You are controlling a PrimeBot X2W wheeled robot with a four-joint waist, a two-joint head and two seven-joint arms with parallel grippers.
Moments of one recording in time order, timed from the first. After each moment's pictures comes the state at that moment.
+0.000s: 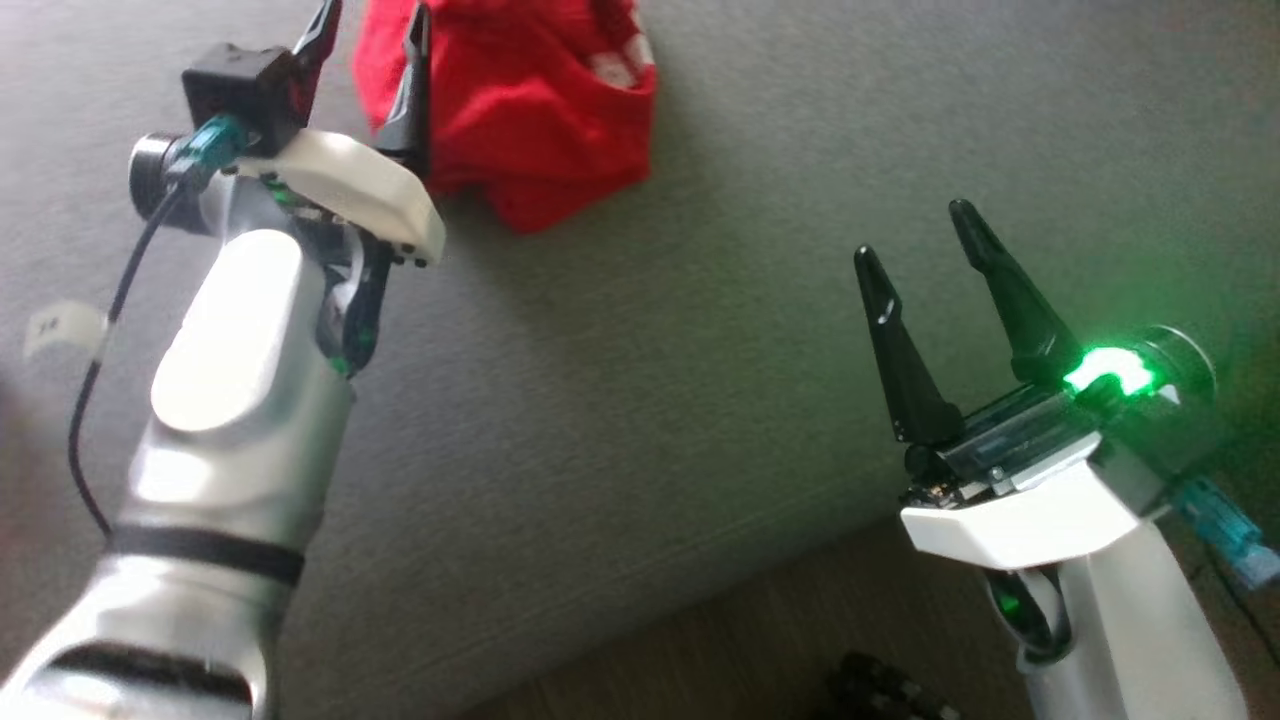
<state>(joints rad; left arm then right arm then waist) -0.84 0.12 -0.37 0.71 -0.32 -0.04 -0.25 -0.18 -0.05 0.15 -0.13 0.12 0.13 -0.26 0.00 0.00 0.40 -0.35</state>
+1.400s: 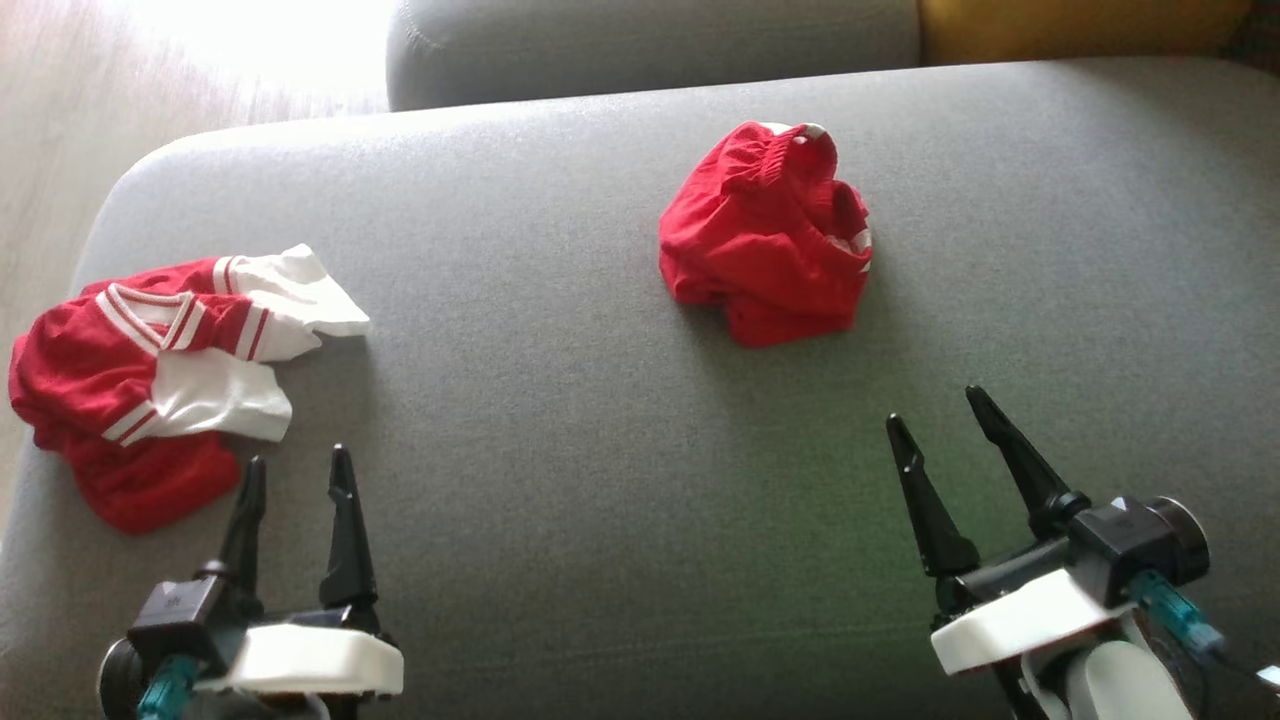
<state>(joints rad) 0.13 0.05 -0.09 0.00 -0.19 0.05 -0.26 0.02 -0.05 0.06 0.05 0.05 0.13 -0.26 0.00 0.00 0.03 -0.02</state>
